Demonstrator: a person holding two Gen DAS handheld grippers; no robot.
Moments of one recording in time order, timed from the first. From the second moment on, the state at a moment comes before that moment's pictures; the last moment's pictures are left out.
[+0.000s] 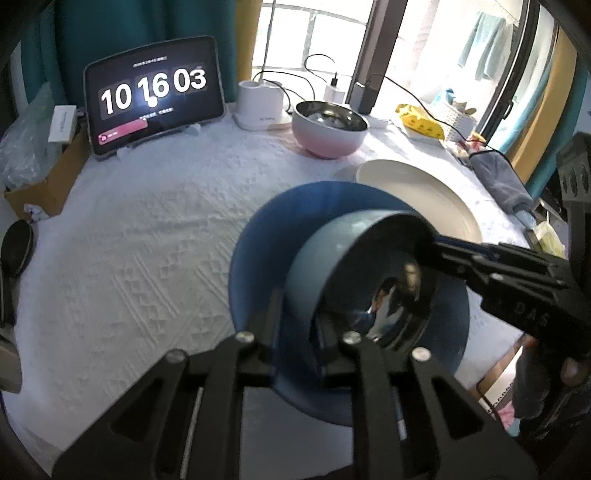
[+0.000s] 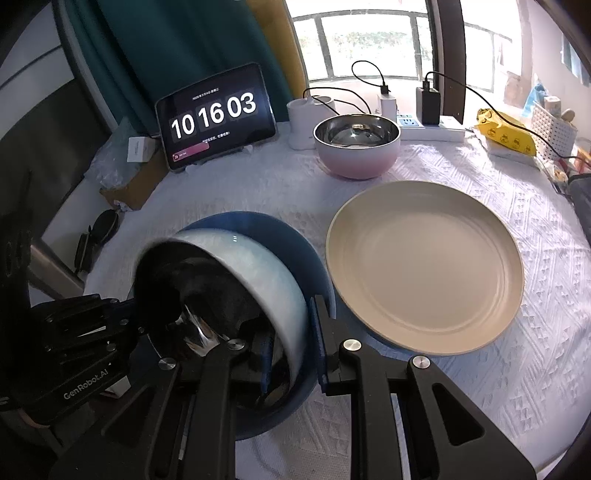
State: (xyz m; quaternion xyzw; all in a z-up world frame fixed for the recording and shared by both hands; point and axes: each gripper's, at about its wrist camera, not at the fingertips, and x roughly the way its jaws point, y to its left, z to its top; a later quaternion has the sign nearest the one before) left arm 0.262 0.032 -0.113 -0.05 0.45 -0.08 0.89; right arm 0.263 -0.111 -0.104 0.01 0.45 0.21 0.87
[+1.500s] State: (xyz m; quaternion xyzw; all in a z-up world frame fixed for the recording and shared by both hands) left arm 0.303 0.021 -0.109 0.05 0.41 0.00 0.91; right arm 0.288 -0.103 -0.091 -0.01 0.40 0.18 0.90
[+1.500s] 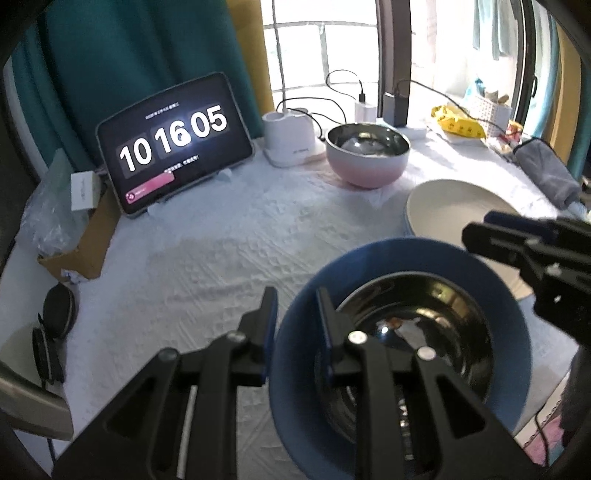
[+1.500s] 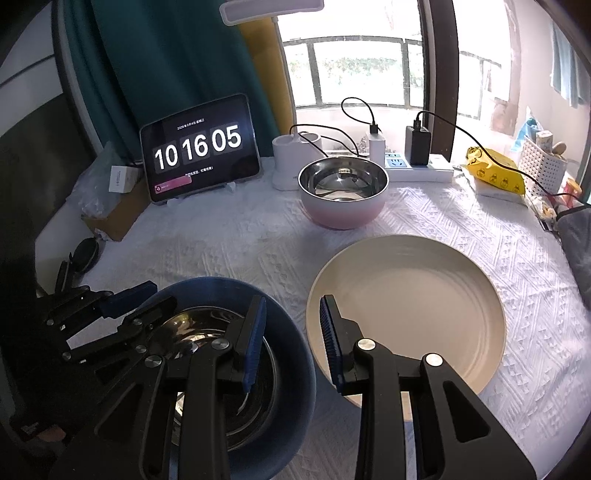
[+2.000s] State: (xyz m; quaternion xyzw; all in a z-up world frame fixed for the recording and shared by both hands) left arm 0.310 0.019 -0.075 -0.03 0.39 -0.04 0.92; right arm 0.295 -0.107 -0.076 -0.01 0.40 0.18 0.90
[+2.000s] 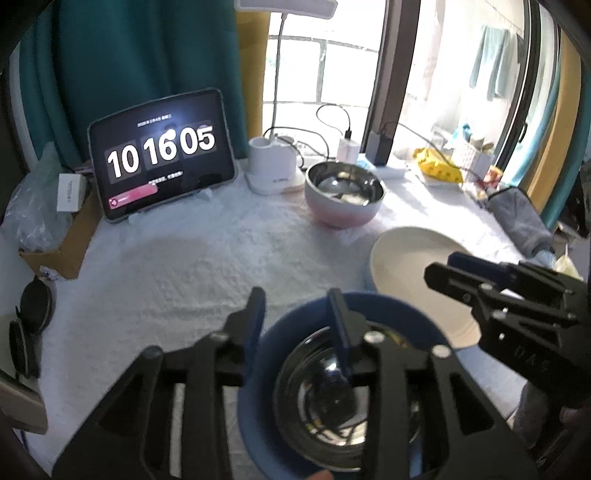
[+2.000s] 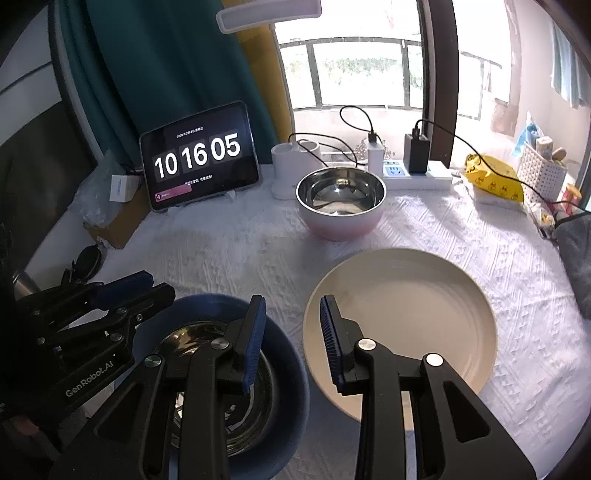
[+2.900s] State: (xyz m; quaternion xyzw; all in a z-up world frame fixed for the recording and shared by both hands) left arm 0.353 -0.014 -0.055 -0.04 0.38 -0.06 0.92; right arm 0.342 -0.147 -0.063 0.00 0.39 0.17 0.91
